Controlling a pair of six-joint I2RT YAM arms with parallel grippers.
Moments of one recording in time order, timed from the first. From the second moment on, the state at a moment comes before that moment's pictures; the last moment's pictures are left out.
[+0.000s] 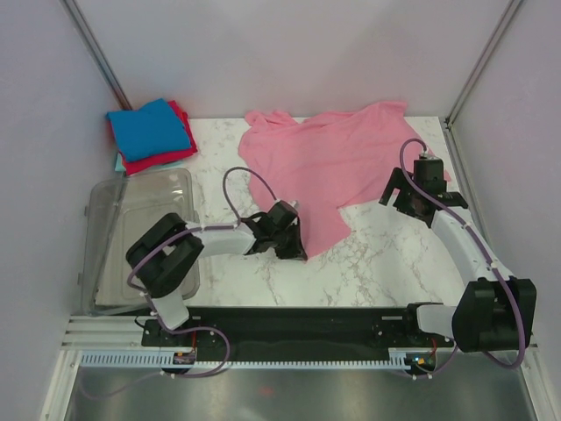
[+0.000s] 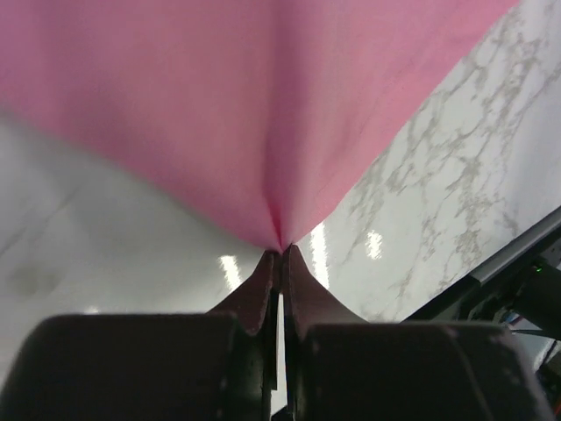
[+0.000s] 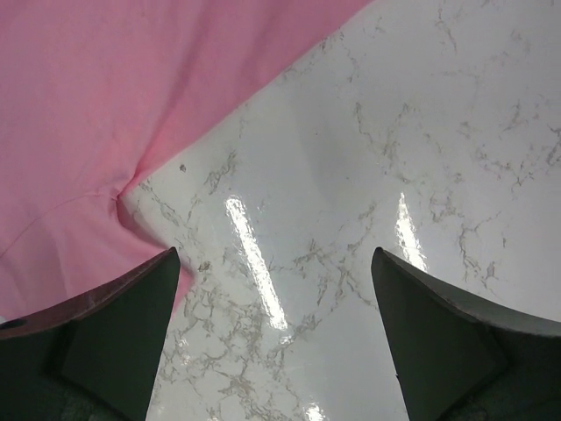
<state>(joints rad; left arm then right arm) -0.85 1.77 0.91 -0.04 0.18 -0.83 0.03 1.26 0.92 -0.51 0.06 0.43</state>
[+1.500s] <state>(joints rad) -0.47 1.16 0.59 -0.29 0.29 -0.63 -0.51 1.63 0.76 0.02 -0.17 0.59</state>
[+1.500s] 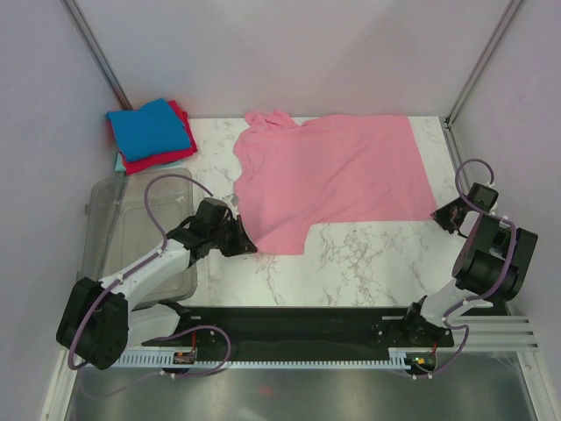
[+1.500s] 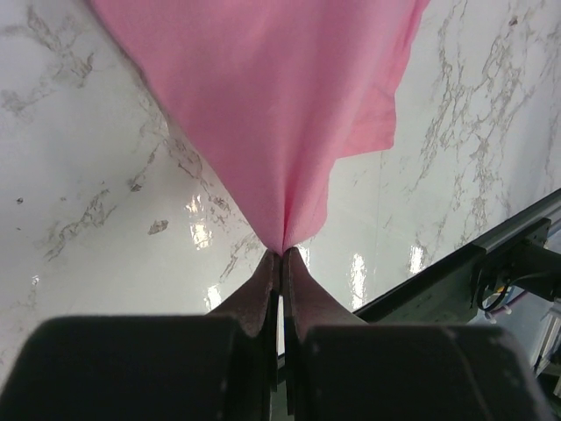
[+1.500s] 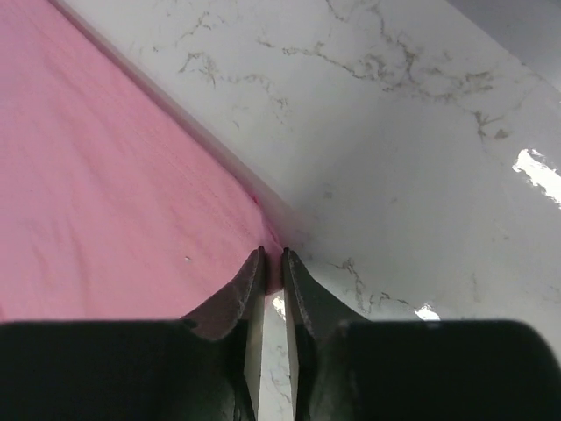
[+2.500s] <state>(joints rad) -0.47 0.69 0.67 -0.66 0.32 -0.66 -0.63 0.93 0.67 -0.49 -0.26 0.61</state>
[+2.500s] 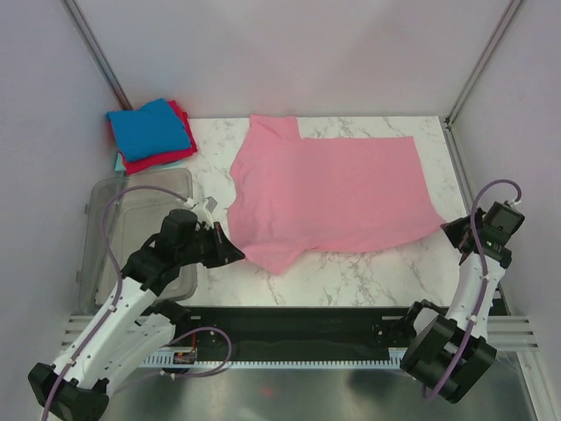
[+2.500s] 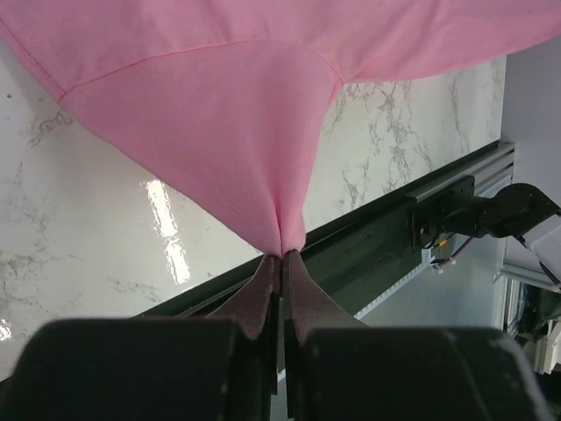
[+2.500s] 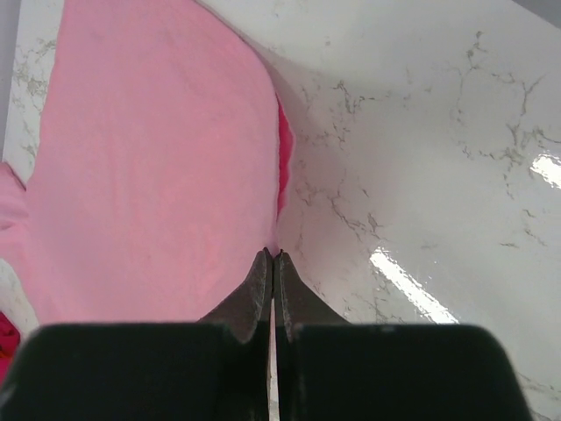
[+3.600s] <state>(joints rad) -0.27 1.87 1.77 -0.81 0.34 -0.29 -0.48 1.53 0.92 -0.24 -0.25 0.68</state>
